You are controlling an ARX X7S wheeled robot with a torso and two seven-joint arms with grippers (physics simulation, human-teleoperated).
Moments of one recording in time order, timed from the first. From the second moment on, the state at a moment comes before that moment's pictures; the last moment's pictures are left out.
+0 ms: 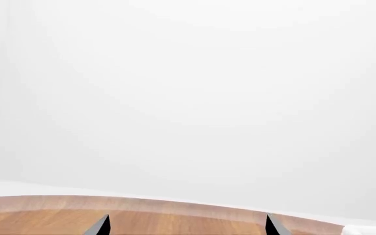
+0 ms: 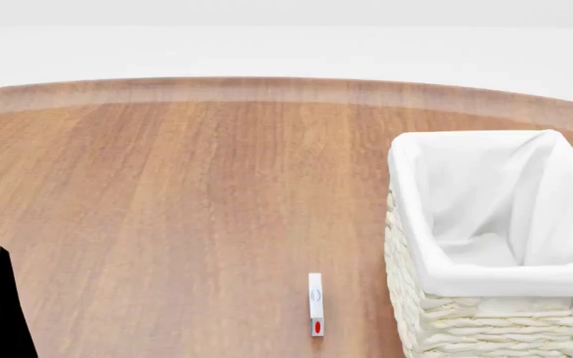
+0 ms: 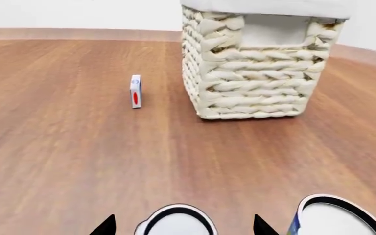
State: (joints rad) left arm 0.07 -0.34 0.03 0.74 -0.44 -0.26 -0.31; right arm -0.66 0.23 -0.33 -0.10 0.03 -0.40 0.49
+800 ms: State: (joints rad) left arm 0.09 -0.35 0.03 0.71 -0.44 -0.23 -0.31; right arm -0.53 0.23 -0.37 0.11 0.14 -0.47 0.44
